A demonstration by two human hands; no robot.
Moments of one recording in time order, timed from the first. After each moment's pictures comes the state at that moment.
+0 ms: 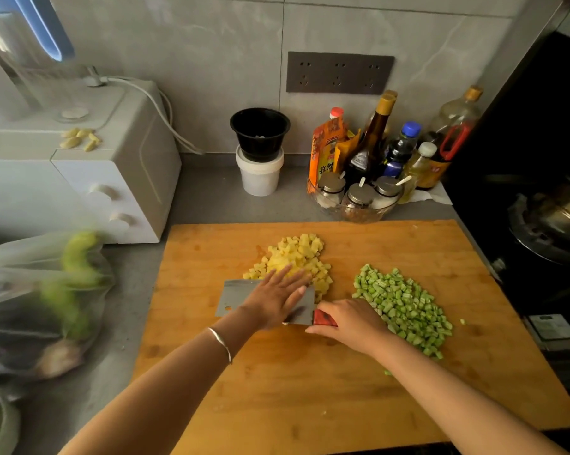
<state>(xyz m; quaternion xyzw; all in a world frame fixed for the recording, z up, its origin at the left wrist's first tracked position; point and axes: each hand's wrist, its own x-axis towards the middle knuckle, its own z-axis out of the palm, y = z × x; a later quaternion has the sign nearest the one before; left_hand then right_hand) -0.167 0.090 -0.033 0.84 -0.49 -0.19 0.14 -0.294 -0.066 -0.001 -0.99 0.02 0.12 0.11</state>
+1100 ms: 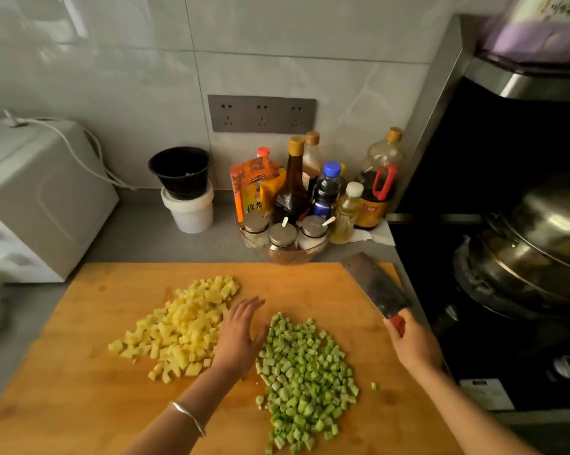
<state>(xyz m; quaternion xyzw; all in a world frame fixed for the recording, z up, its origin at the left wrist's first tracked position) -0.226 -0.067 -0.056 0.90 -0.27 -0.03 0.35 -0.373 -0.368 -0.056 -0.90 0.39 -0.06 0.18</state>
